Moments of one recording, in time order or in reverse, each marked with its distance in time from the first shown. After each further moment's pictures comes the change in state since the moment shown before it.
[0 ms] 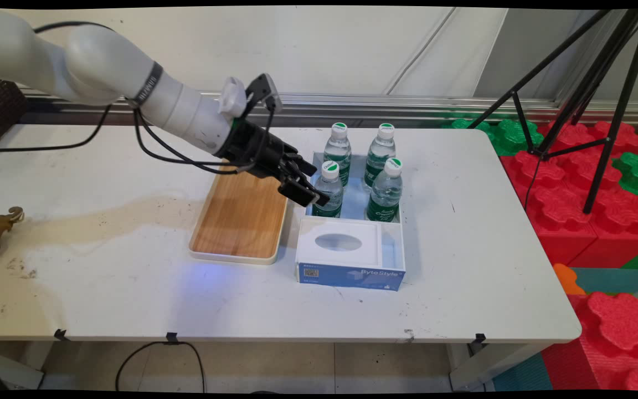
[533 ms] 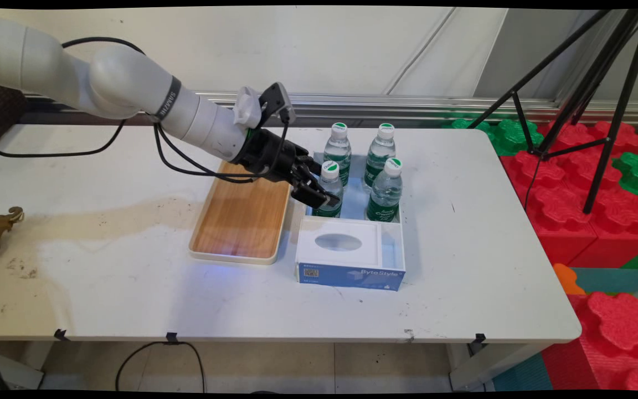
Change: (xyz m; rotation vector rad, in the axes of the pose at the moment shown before) arm -0.004 -0.003 0.026 0.032 0.025 0.052
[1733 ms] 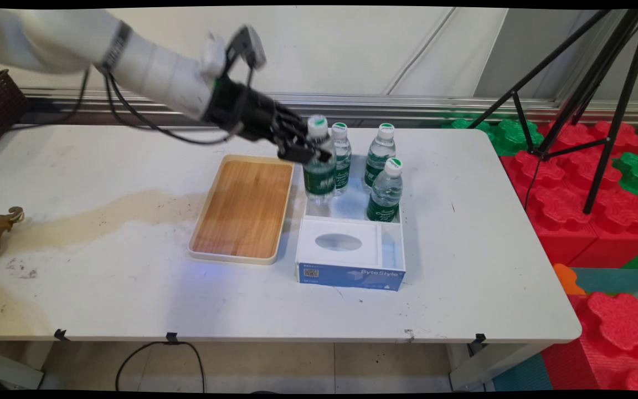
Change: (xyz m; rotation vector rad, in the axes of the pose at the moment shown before) arm 0.039 -0.002 -0.074 0.009 0.088 0.030
